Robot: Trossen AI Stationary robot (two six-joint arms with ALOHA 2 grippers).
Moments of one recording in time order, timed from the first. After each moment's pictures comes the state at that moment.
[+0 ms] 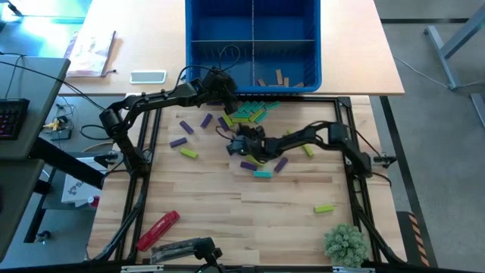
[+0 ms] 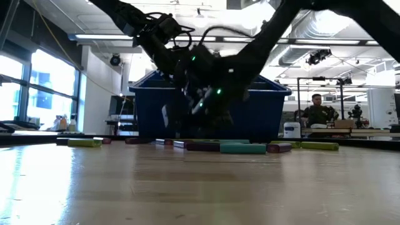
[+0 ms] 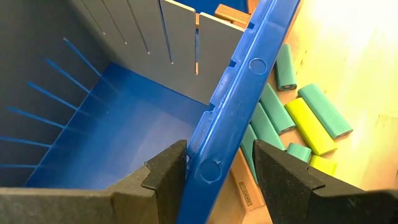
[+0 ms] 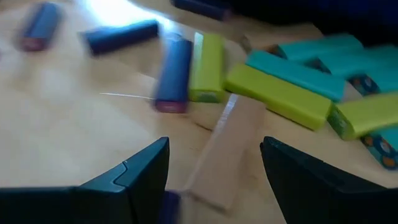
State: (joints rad) left arm 0.58 1.71 1.29 -0.23 -0.19 0.34; right arm -0.12 2.24 1.32 0.18 0.70 0.57
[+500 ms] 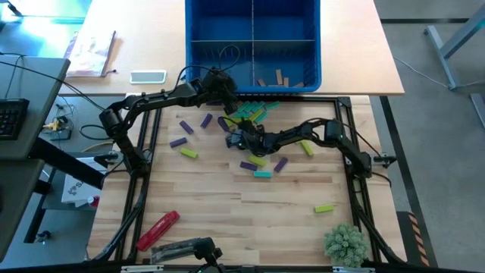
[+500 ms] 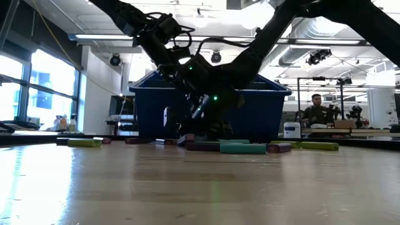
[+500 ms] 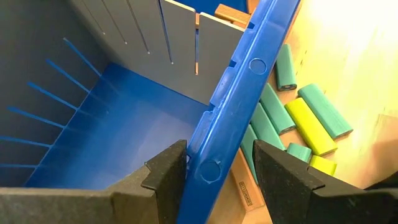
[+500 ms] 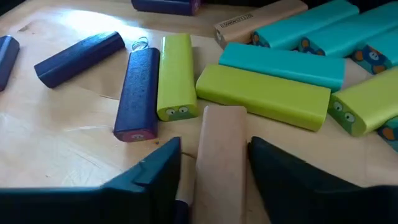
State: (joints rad) left arm 0.58 1.71 1.29 -0.23 -0.19 0.34; right arm -0.17 2.30 1.36 0.13 0.65 0.74
